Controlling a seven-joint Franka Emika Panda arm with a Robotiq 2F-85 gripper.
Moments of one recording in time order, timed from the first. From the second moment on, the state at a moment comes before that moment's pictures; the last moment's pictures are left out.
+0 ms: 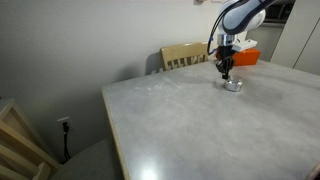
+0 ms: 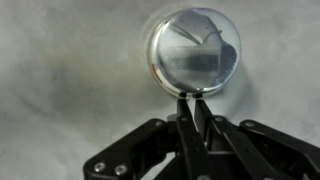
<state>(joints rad) 0.05 0.79 0.01 -1.52 -0.07 2.15 0.00</state>
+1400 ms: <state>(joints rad) 0.09 0.65 -0.03 -1.74 -0.05 2.17 0.22</state>
